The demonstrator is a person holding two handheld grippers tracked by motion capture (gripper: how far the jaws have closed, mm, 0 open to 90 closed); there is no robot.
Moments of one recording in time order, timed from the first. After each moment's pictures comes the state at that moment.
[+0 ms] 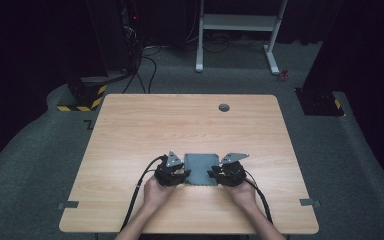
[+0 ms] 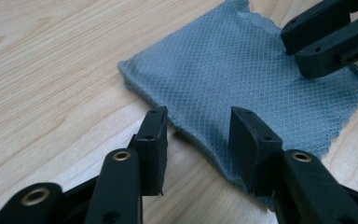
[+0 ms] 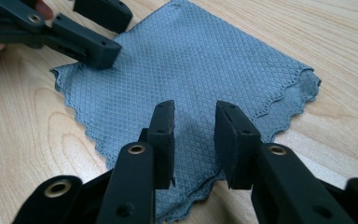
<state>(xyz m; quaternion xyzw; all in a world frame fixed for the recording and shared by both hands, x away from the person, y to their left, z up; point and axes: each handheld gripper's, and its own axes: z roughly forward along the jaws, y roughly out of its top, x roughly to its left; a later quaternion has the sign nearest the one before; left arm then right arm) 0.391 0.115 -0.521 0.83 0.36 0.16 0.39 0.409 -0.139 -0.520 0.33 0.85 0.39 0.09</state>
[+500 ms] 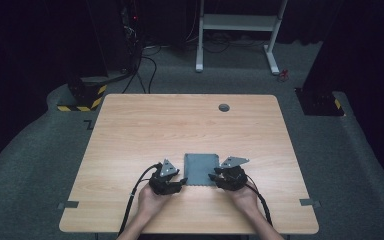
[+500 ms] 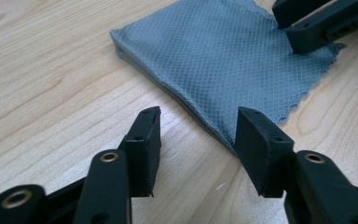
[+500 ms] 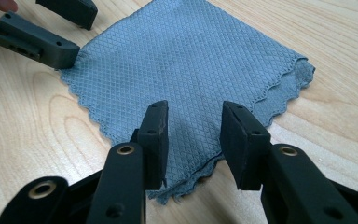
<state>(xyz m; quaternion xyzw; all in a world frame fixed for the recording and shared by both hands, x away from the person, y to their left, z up) 0.368 0.127 -0.525 0.83 0.37 0.15 0.40 0.395 -0.141 -0.518 0.32 0.86 0.38 0.11</state>
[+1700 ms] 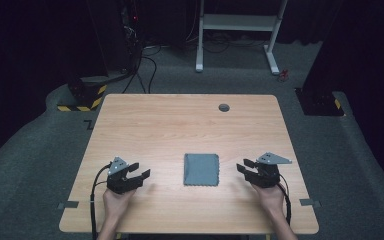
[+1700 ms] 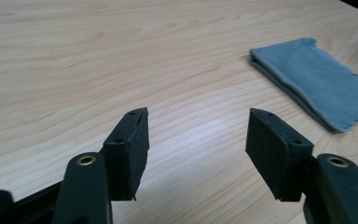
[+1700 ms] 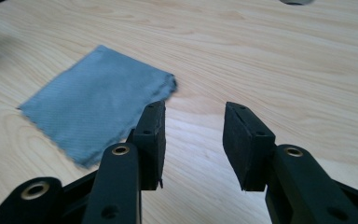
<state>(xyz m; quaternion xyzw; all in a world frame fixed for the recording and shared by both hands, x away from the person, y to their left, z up) 0.350 0.252 -0.515 0.73 0.48 0.19 0.45 0.385 -0.229 -0.487 0.41 0.78 0.44 0.16</state>
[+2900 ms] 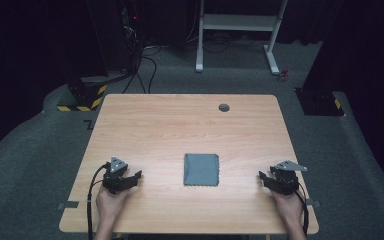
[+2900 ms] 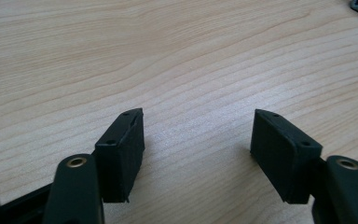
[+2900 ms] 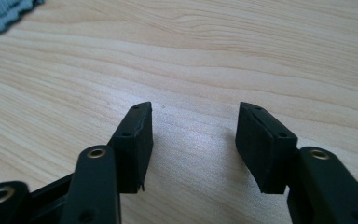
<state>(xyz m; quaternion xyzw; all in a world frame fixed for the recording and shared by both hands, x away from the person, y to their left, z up) 0.359 0.263 -0.528 0.75 0.52 0.23 0.35 0.382 -0.287 -0.522 0.49 0.77 0.33 0.22</state>
